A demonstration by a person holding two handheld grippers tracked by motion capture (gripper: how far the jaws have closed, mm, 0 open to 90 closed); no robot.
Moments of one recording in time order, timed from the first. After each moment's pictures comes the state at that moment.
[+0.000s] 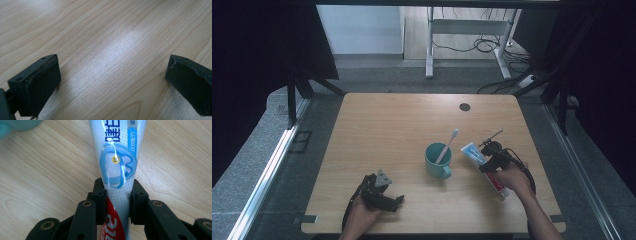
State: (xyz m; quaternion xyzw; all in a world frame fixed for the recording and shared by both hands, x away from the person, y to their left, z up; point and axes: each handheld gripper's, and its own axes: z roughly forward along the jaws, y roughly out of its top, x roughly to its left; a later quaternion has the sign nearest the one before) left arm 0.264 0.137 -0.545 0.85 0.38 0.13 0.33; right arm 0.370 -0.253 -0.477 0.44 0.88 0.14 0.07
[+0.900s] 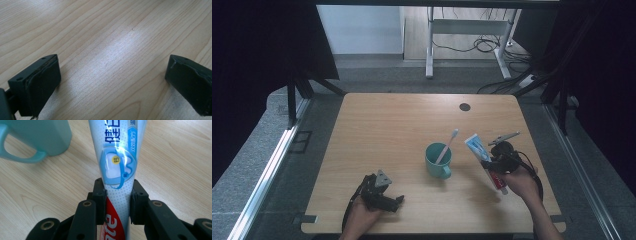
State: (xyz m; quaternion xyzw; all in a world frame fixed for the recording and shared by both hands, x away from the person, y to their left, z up) left arm 0.264 0.137 -0.545 0.85 0.38 0.13 0.33; right arm 0.341 -0.266 -0.445 0.43 0.86 0.25 0.11
